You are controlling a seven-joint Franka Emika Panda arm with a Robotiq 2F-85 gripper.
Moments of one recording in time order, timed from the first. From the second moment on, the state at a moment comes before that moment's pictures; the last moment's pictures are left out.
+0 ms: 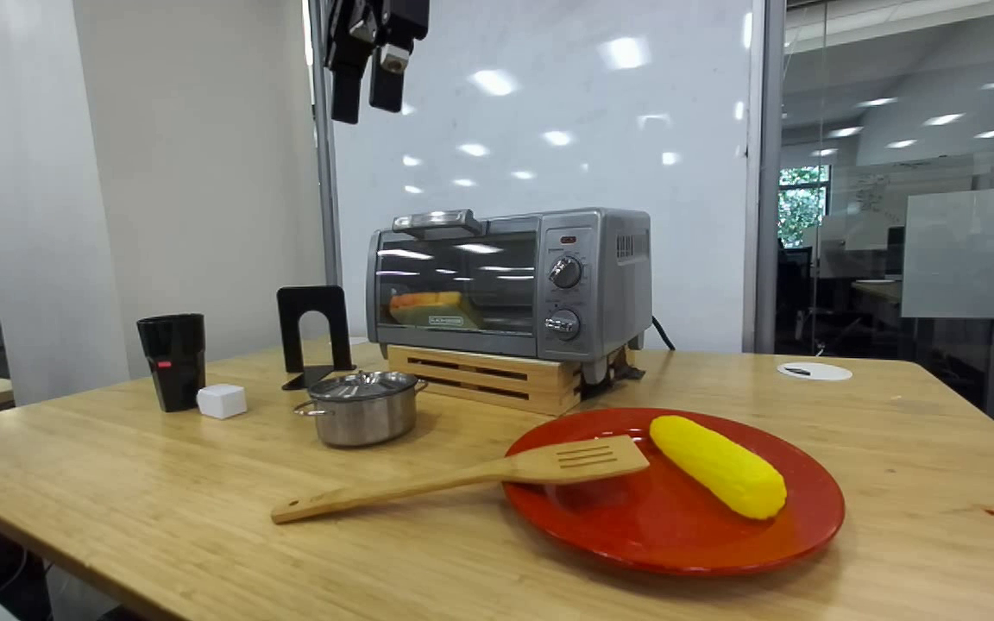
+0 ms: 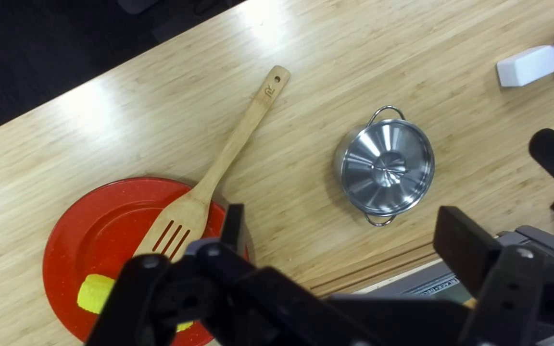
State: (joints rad) arm -0.27 -0.20 -0.30 -2.06 0.08 1.77 -0.02
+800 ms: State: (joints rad) arm -0.27 -0.21 -0.30 -2.08 0.08 1.76 -0.02
